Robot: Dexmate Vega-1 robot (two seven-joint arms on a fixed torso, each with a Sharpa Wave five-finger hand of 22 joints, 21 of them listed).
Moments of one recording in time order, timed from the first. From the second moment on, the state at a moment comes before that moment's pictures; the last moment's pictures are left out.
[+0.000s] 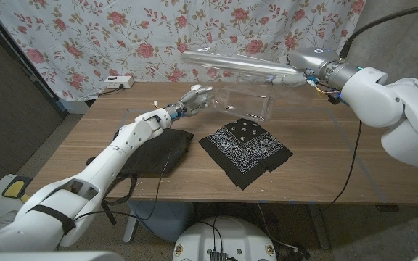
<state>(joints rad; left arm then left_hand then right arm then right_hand) 0.60 0.42 0.41 -1.28 -1.01 0.27 -0.31 1.34 -0.13 0.31 -0.17 0.28 0.47 -0.09 1.24 0.81 0.36 -0.17 1.29 0.81 0.71 -0.11 0.99 0.61 0.85 -0.22 1.51 0.45 -1.13 -1.22 -0.06 -2.60 -0.55 -0.59 0.33 0.75 0.08 0.15 0.15 0.28 0.58 -0.13 0.67 0.58 0.62 -0.19 1.42 1.20 0.82 -0.10 1.44 1.23 0.74 -0.08 1.22 0.19</state>
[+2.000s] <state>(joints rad) 0.53 0.32 0.44 -1.12 -0.94 0.16 -0.26 1.35 -0.13 0.32 -0.16 0.27 0.47 -0.09 1.24 0.80 0.36 -0.17 1.30 0.82 0.71 -0.11 1.00 0.57 0.89 -0.22 1.50 0.41 -1.26 -1.26 0.01 -2.66 -0.47 -0.60 0.31 0.73 0.08 0.15 0.14 0.28 0.58 -0.13 0.70 0.57 0.63 -0.19 1.43 1.21 0.82 -0.10 1.47 1.23 0.74 -0.08 1.22 0.19</state>
